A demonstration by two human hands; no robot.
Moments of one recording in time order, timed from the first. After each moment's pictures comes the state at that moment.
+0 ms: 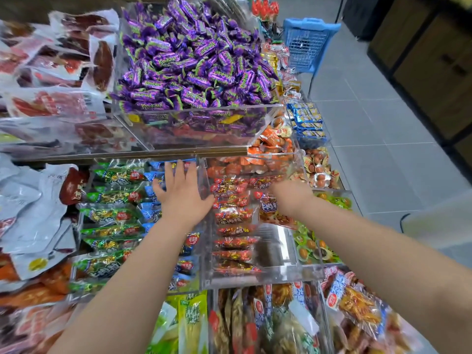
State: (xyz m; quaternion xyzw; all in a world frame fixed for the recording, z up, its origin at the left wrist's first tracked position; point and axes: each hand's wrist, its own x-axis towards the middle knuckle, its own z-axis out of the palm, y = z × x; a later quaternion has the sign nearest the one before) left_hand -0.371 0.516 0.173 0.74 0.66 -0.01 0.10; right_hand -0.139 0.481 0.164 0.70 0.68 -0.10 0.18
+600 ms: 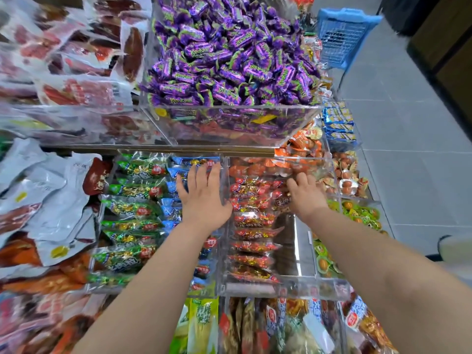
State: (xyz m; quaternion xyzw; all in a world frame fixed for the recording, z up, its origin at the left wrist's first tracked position) left_hand -0.377 0.519 0.142 0.75 0.65 0.06 0.09; right_hand -0.132 0.512 0.094 0.73 0.68 -0.03 0.10
